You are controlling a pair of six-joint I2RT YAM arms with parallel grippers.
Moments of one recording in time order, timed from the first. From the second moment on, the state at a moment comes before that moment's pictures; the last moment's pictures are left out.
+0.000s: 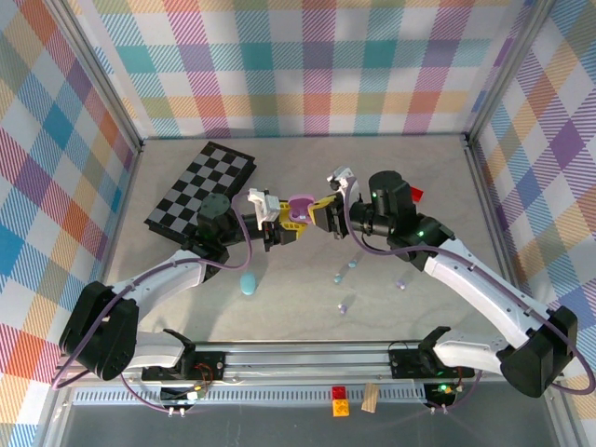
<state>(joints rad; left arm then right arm) -0.50 1.31 0.70 0.60 0.85 0.05 0.68 1.17 1.08 -0.28 -0.39 0.15</state>
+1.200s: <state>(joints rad) -0.50 1.32 0.70 0.61 0.85 0.04 0.68 1.20 1.08 -0.27 -0.39 0.15</state>
